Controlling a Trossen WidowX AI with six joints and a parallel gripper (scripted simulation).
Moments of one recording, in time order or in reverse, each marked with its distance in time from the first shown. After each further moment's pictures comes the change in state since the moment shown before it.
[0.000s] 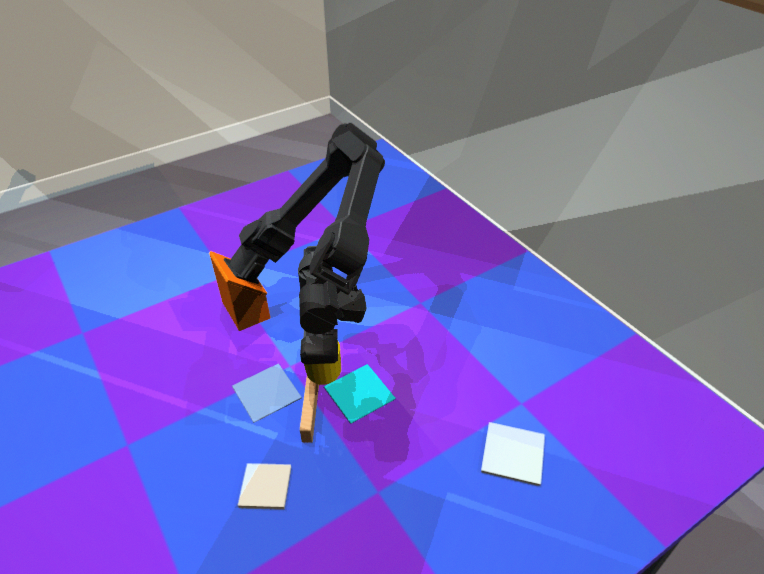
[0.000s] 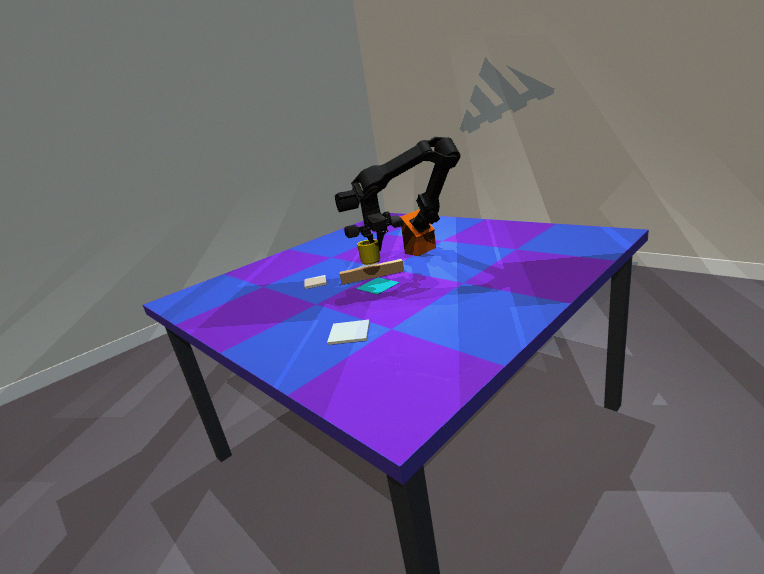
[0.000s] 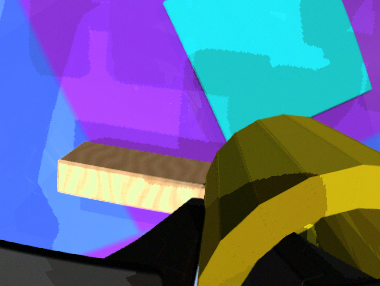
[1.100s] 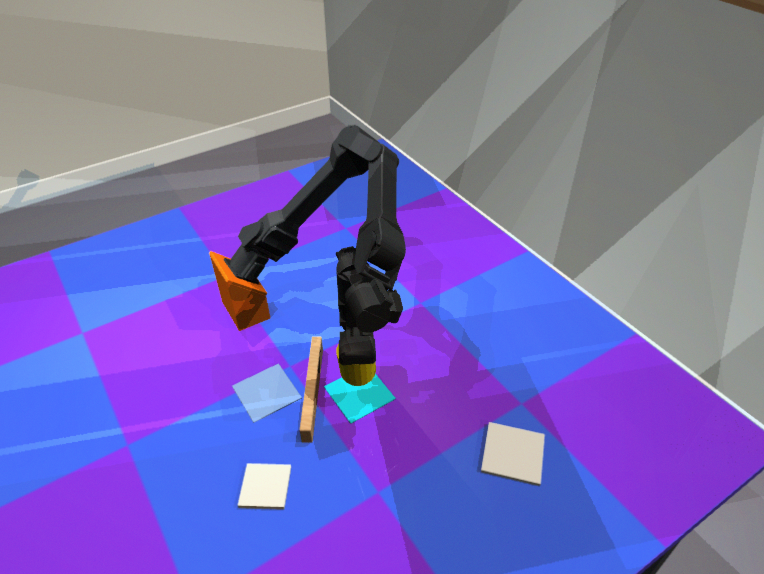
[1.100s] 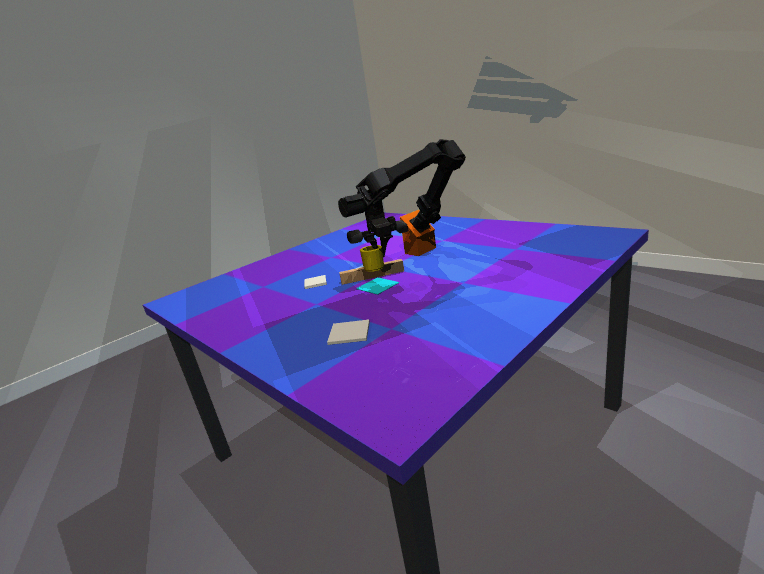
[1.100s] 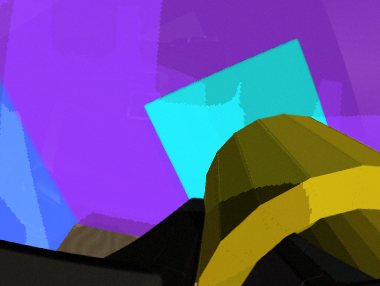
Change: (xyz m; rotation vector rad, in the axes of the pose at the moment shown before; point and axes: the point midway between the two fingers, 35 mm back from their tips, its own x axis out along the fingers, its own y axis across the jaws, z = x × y) arm 0.002 -0.004 0.063 -0.014 -0.005 -0.014
